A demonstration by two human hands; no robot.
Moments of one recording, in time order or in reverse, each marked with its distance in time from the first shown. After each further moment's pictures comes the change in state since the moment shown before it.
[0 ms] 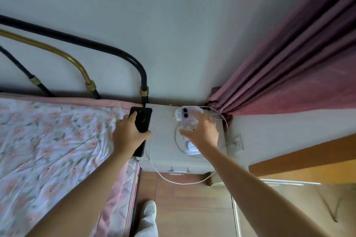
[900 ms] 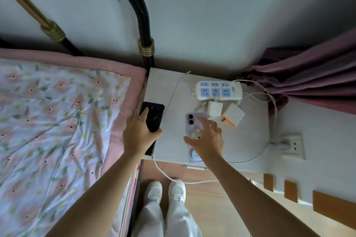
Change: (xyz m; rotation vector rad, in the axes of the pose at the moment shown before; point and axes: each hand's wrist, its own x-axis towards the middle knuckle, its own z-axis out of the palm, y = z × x) left_hand 0.091 -0.111 0.230 0.087 -0.192 -0.130; right_hand 0.105 0.111 0.236 -0.104 -0.268 0.097
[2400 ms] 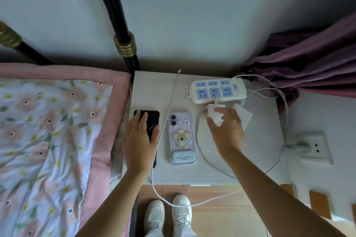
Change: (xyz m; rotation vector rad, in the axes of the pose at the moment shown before) left_hand 0.026 0.013 0.057 -0.090 0.206 0.091; right_hand 0.072 0.039 0.009 0.205 0.374 0.049
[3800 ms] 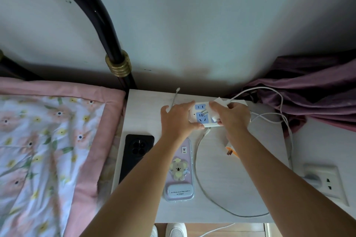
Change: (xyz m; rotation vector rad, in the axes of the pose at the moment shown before) left_hand 0.115 0.088 0.074 -0.088 -0.289 0.238; right_hand 0.116 -0.034 0.006 0.263 -0.054 0.415
